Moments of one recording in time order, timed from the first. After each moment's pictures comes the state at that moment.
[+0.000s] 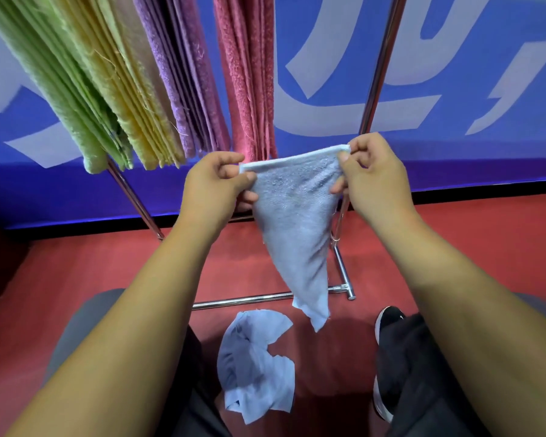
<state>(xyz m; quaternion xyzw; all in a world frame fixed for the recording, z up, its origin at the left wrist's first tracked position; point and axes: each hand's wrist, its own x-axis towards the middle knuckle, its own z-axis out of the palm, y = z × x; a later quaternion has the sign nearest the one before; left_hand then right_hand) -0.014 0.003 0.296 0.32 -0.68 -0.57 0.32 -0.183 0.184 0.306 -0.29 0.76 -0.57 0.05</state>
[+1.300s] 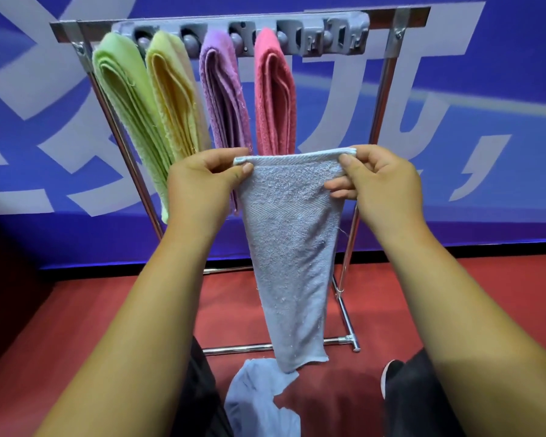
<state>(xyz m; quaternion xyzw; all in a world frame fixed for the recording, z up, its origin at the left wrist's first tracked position) 0.038 0.020 0.440 0.25 -0.70 -0.46 0.48 -0.131 0.195 0.440 -0.31 0.63 -0.70 0.06</state>
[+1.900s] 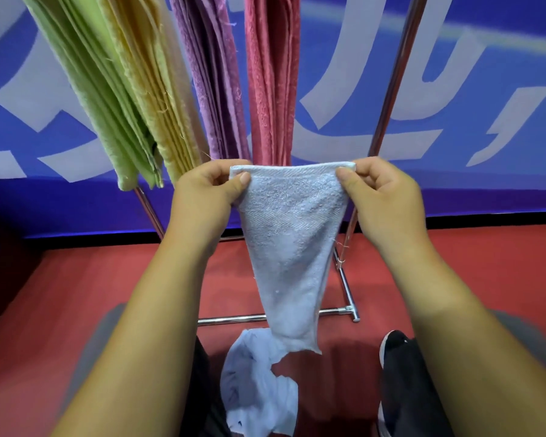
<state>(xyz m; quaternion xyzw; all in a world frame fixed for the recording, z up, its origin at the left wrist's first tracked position) 0.024 0.003 0.346 0.28 -0.66 -0.58 0.39 -0.142 0.193 0.353 -0.30 0.72 -0.62 0.04</state>
